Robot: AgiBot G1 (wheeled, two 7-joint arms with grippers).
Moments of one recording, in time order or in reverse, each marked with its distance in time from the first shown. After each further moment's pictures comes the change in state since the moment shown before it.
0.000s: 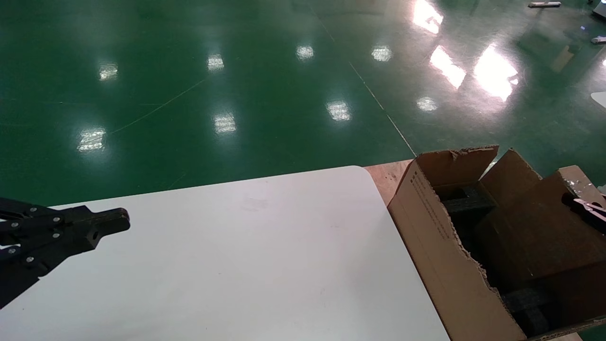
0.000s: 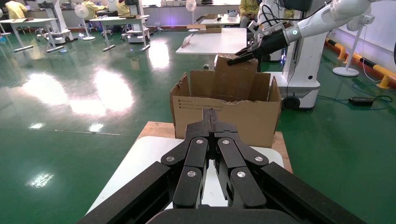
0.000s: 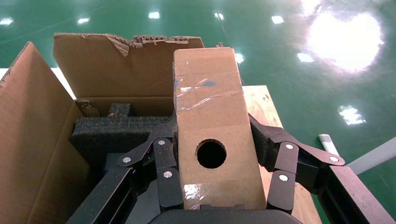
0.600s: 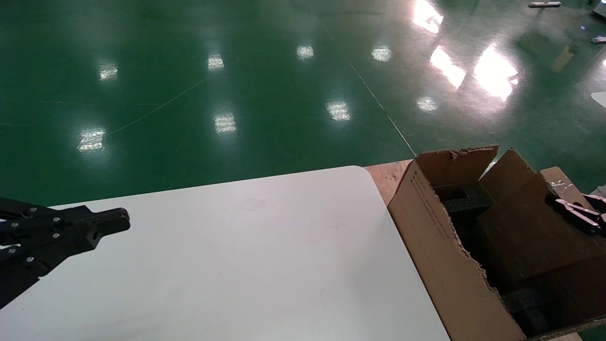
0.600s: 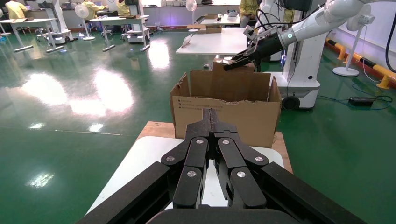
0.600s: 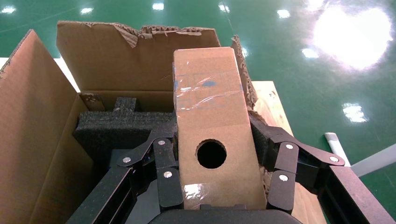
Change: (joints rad) left arm 0.000 0.000 0.000 0.000 0.000 0.000 0.000; right arm 0.062 -0.049 -0.056 -0.052 -0.024 0.010 -0.028
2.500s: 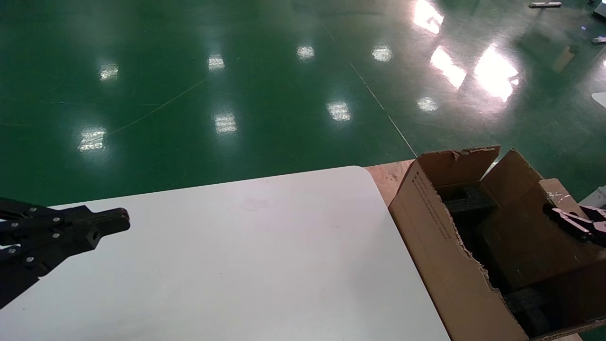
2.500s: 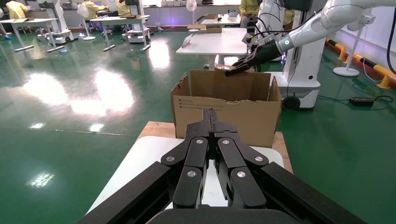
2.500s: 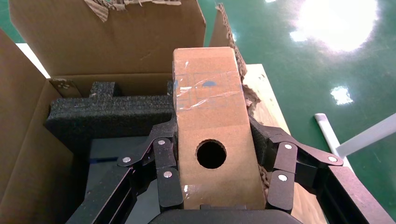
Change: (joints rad) left arm 0.000 0.000 0.000 0.000 0.000 0.000 0.000; right arm -0.078 -0.037 0.048 0.037 0.024 0.128 0.022
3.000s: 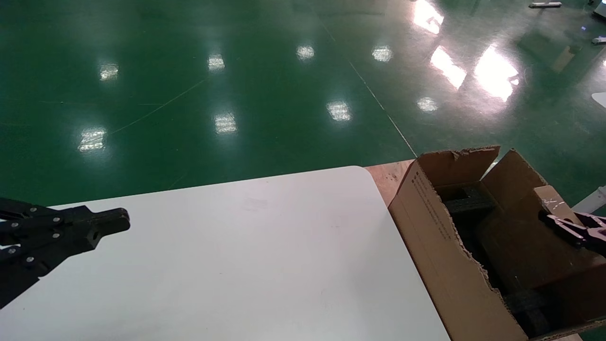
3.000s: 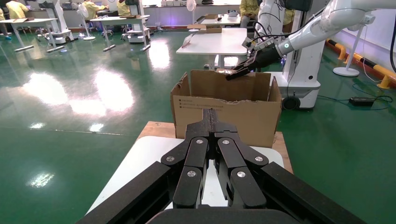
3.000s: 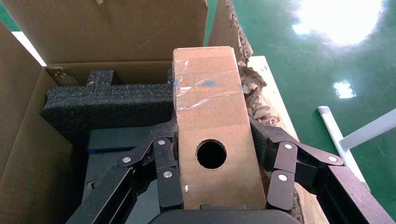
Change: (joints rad) left arm 0.000 0.000 0.000 0.000 0.000 0.000 0.000; right arm -0.071 -0.003 0.033 0.055 0.004 0.034 0.024
